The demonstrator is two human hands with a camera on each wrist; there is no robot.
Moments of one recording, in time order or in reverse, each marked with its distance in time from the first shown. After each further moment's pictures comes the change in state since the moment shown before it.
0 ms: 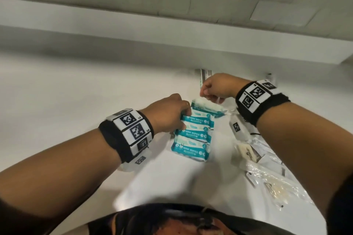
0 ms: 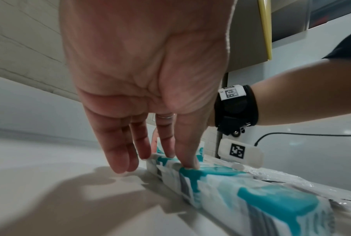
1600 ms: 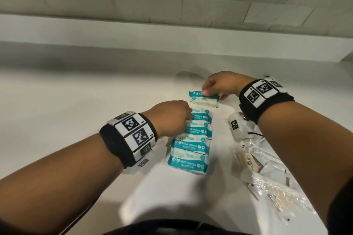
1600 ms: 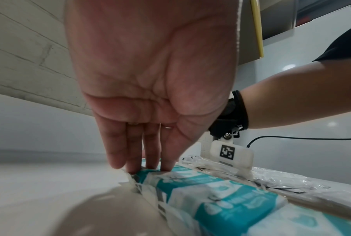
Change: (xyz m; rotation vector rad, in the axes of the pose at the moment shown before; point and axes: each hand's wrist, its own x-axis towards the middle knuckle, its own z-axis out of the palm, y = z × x) left_hand 0.038 0.006 -0.005 0.329 -0.093 0.104; right_hand 0.014 0.019 -0.025 0.144 0.016 0.067
